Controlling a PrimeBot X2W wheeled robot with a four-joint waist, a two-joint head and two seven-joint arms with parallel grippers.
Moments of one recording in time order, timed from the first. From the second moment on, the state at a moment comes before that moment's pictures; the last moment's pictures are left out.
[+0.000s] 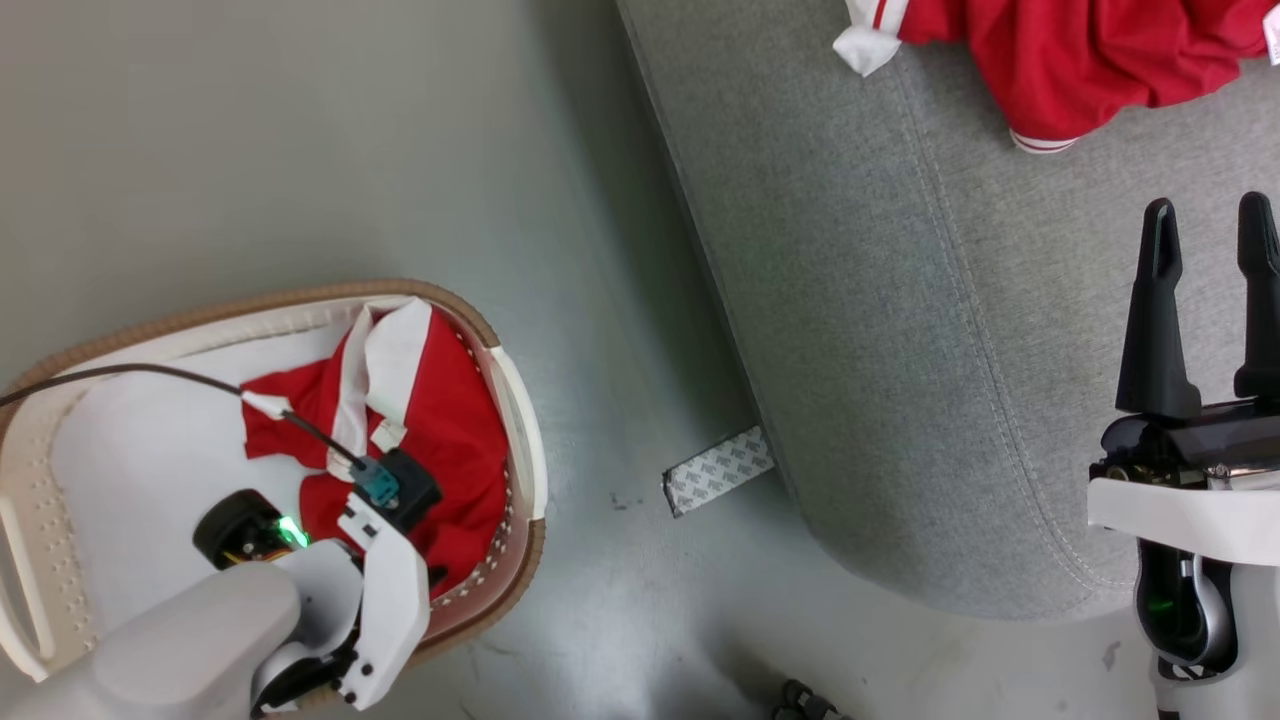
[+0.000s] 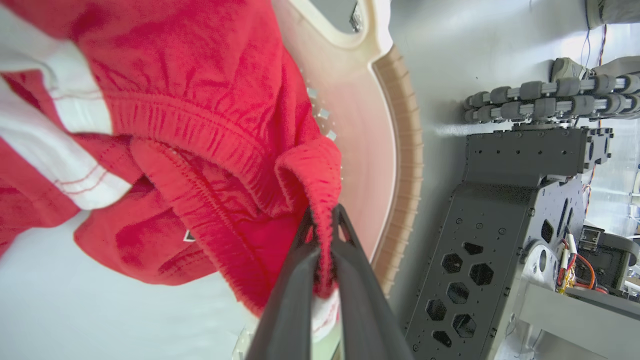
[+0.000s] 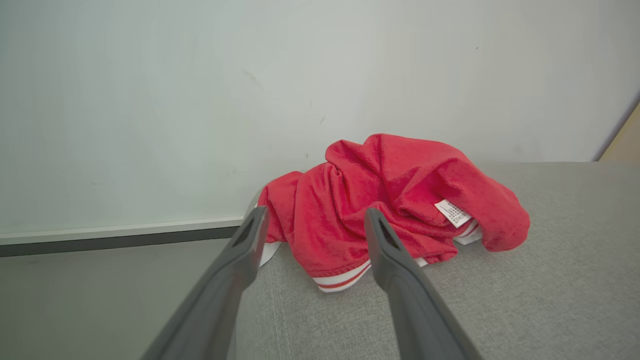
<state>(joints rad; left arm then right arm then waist) -0.83 0.67 -1.28 0.41 -0.84 -0.13 0.33 -0.37 -0.05 0.00 -0.06 0.37 0.13 -0.26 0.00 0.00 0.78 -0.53</state>
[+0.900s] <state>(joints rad) -0.75 0.35 -1.28 0.57 -0.94 -0.13 -0.20 -0.31 -0.05 -0.05 0.11 0.18 0.13 -0.26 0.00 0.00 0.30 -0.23</state>
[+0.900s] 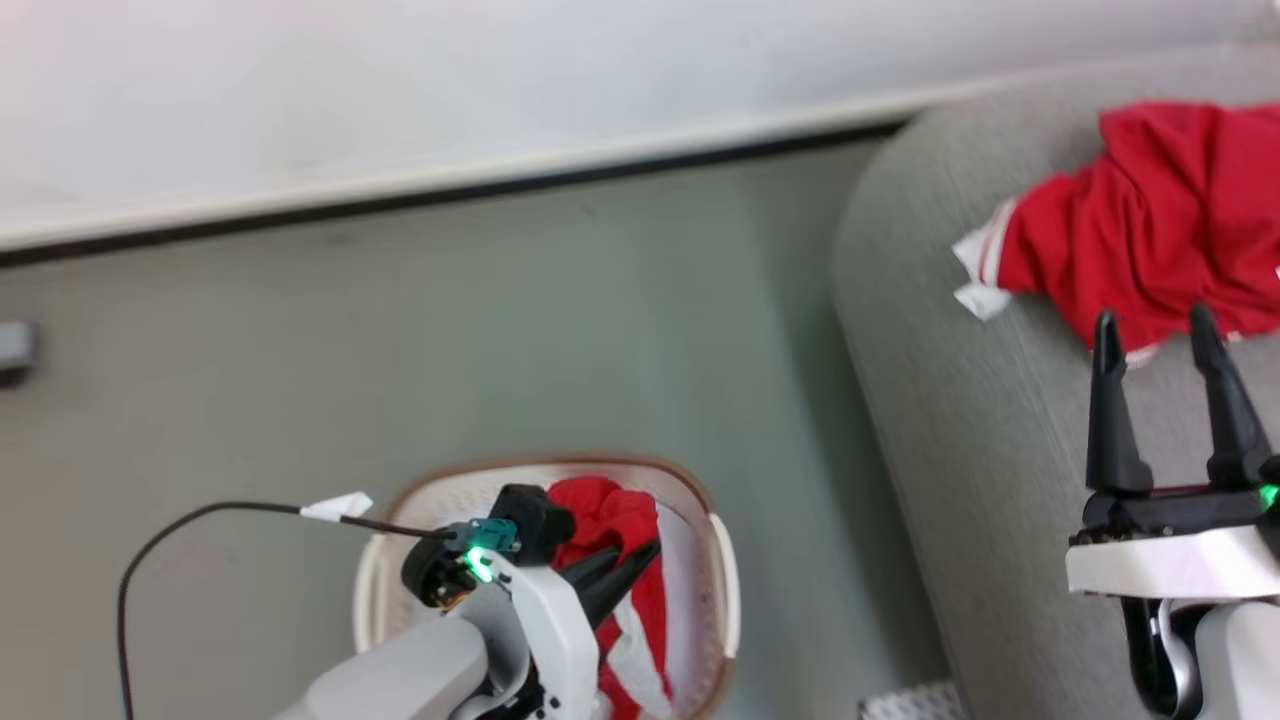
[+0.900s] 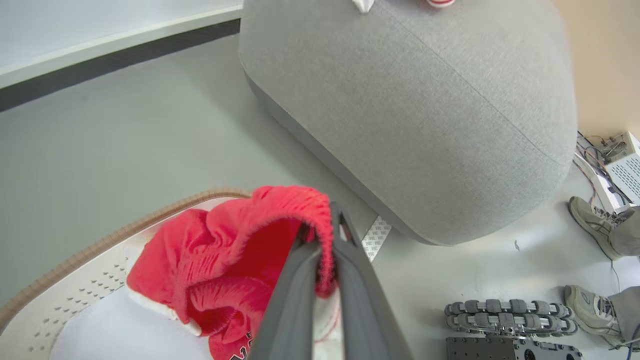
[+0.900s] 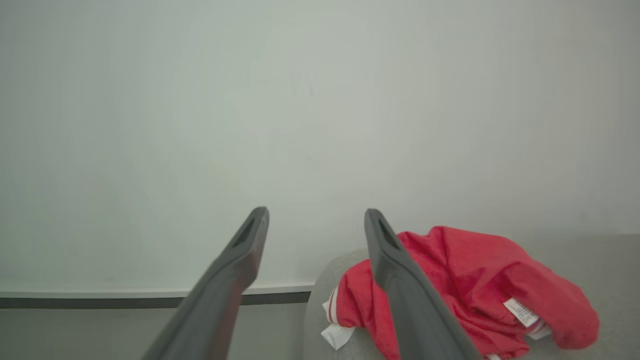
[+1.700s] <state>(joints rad) -0.86 0.30 -0.98 0.37 -0.80 -0.10 -0.26 -0.20 -0.05 0.08 0.23 0.22 0.13 -0.26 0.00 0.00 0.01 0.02</state>
